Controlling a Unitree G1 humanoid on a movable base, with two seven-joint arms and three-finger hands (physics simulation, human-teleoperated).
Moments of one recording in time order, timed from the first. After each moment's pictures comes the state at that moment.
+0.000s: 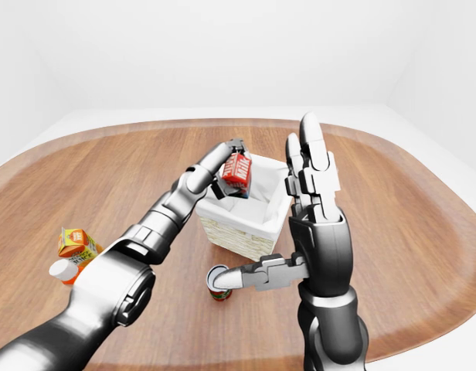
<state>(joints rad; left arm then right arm) -1.14 -0.06 -0.10 1.13 0.55 -0.09 -0.05 0.13 -0.01 0.09 -0.91 -0.05 0.09 0.10</state>
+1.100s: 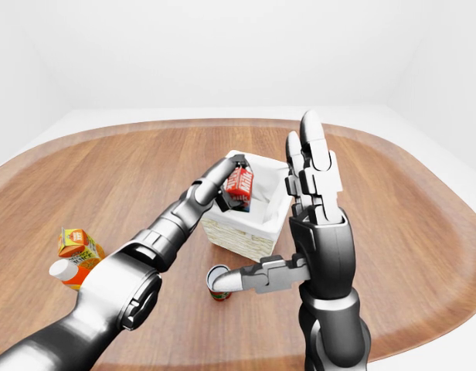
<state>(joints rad) -1.14 -0.11 -0.09 1.27 0.57 -0.09 0.01 0.13 -0.02 0.09 -0.93 -0.05 0.09 0.10</state>
